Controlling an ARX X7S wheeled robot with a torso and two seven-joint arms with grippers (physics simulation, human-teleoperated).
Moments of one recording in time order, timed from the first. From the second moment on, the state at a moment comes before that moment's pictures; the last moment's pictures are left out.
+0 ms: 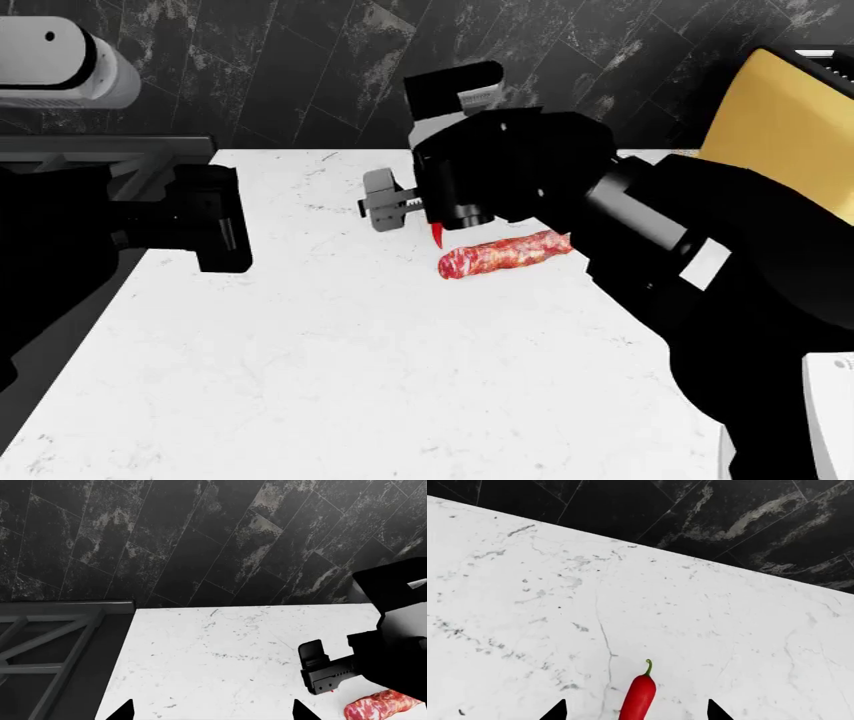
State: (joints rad) left arm -1.52 -1.13 0.89 0.64 -2.20 -0.58 -1.23; right arm 1.70 0.00 -1.60 0.86 1.93 0.67 0.68
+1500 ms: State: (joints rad) left arm -1.49 -1.15 0.89 0.65 -2.19 -0.57 -1.21; right arm 1.60 0.00 -1.58 0.89 1.88 0.64 0.63
